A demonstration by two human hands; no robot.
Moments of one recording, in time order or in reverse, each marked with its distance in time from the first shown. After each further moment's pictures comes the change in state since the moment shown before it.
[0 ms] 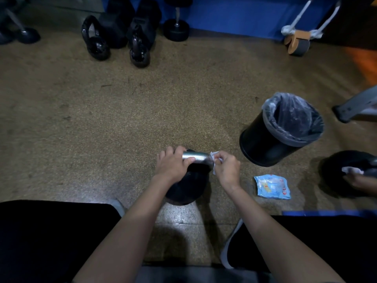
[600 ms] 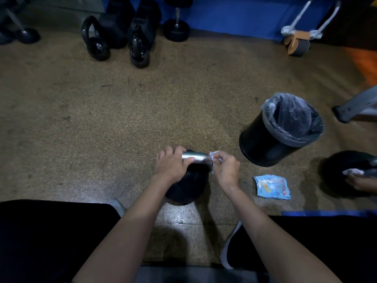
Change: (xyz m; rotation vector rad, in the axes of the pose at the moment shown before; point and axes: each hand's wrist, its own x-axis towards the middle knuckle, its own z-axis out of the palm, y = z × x) left_hand 0.001 0.001 0.000 0.005 -0.007 -0.011; right_hand -0.002 0.003 0.006 0.017 0.038 0.006
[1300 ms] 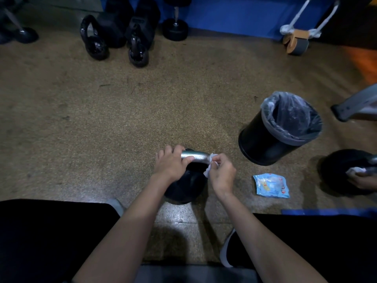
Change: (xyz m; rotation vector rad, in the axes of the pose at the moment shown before) left_hand 0.000 -0.001 0.001 -0.010 0.001 0.002; right_hand -0.019 0.000 0.010 0.099 0.096 0.080
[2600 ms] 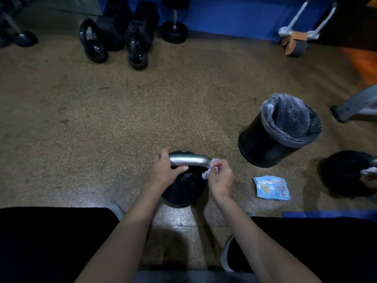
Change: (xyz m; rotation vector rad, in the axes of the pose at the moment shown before) left_hand -0.005 -0.019 0.005 -0.394 0.082 -0.103; right_hand -0.001 0.006 0.010 0.124 0.047 0.090
